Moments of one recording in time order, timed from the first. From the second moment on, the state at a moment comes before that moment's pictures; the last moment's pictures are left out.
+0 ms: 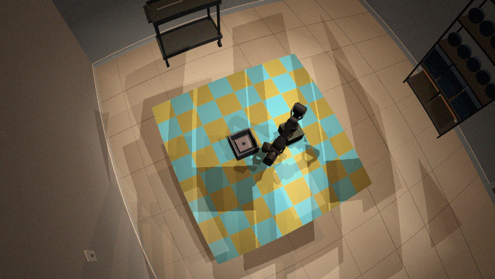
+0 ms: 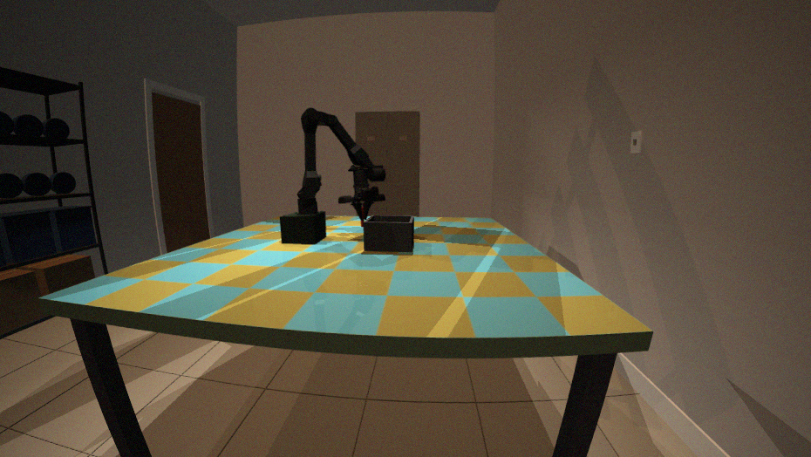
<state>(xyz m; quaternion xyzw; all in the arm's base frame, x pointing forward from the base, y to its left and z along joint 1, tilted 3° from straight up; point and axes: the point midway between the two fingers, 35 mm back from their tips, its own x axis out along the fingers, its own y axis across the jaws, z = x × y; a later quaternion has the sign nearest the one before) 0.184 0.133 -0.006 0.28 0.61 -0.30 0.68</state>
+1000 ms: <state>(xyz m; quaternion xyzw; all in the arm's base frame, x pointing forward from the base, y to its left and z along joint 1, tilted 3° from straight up) 0.283 0.075 0.077 0.29 0.54 -0.32 0.72</state>
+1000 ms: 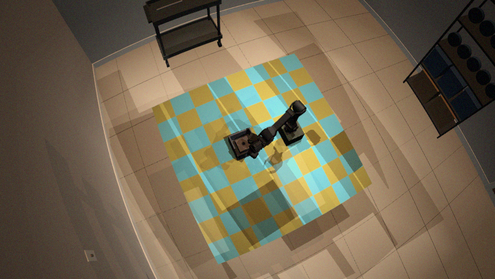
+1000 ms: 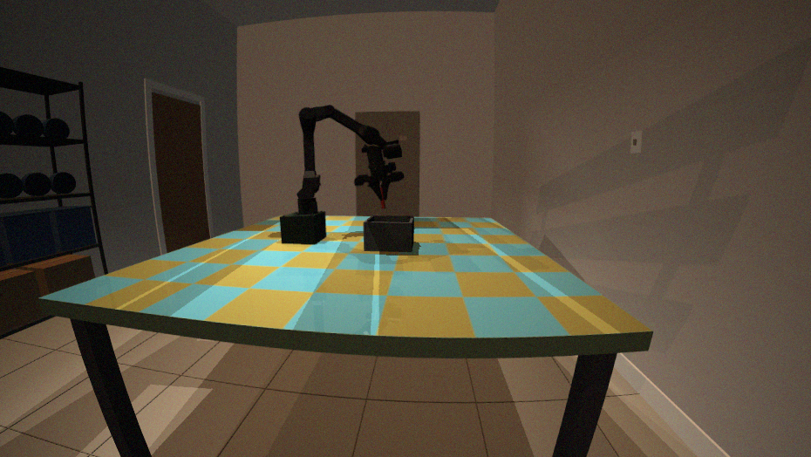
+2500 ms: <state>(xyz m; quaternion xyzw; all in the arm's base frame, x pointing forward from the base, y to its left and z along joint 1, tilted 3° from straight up) 0.348 -0.027 0.007 0.32 0.56 -0.37 0.66</state>
